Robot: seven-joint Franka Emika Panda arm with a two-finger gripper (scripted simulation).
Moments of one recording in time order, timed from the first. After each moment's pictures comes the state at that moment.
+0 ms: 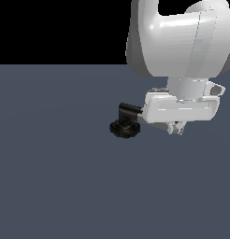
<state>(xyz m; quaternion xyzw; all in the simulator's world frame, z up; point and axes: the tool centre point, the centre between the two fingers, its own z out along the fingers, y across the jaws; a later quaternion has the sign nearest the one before) -0.087 -0.180 0.106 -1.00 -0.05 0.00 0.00</state>
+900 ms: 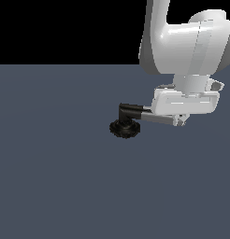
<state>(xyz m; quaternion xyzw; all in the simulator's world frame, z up) -0.037 -0.218 0.106 -1.00 -0.05 0.00 0.00</state>
